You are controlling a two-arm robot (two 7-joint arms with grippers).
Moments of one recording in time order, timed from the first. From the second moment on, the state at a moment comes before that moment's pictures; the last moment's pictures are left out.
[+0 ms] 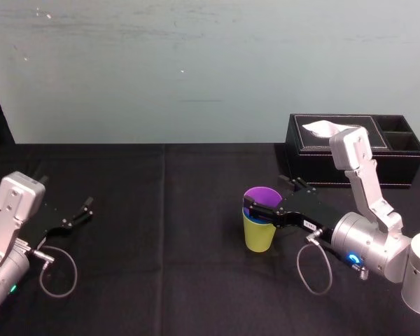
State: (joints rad) left arm -0.20 0.60 0.45 -1.41 -0.25 -0.12 0.03; right arm 0.28 0.42 -0.37 -1.50 0.40 0.24 0.36
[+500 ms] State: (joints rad) left arm -0.20 0.60 0.45 -1.41 -0.25 -0.12 0.03; right arm 0.21 0.42 -0.32 -1.57 0.40 0.14 0.33
